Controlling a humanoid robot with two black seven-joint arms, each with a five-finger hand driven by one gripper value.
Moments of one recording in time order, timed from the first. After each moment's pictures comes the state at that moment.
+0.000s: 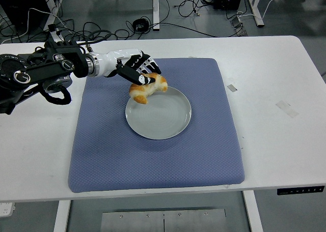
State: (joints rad) left arm -1.37 0.33 0.20 -0.96 0.35 -0.17 -0.08; right arm -0.14 0.00 0.08 0.14 -0.10 -0.14 0.25
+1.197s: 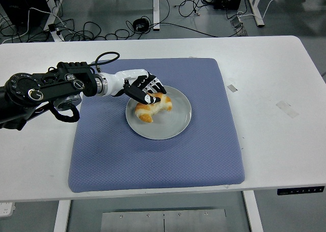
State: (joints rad) left arm -1.29 0.29 0.21 -0.96 0.35 -0.16 -0.08; right arm -0.14 0.00 0.08 0.14 -0.10 -0.14 0.25
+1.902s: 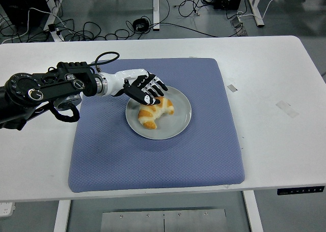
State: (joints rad) left arm -1.29 0.29 0.21 -0.96 0.35 -0.16 -0.08; right arm -0.14 0.00 0.08 0.14 -0.10 -0.14 0.25
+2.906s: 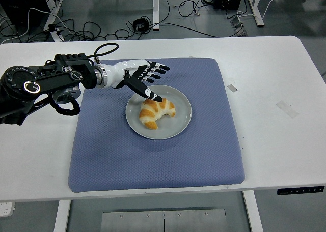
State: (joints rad) left arm -1.31 0.30 0.16 -0.96 0.32 -0.17 -0.08; right arm -0.14 0.00 0.08 0.14 -0.10 -0.14 0.25
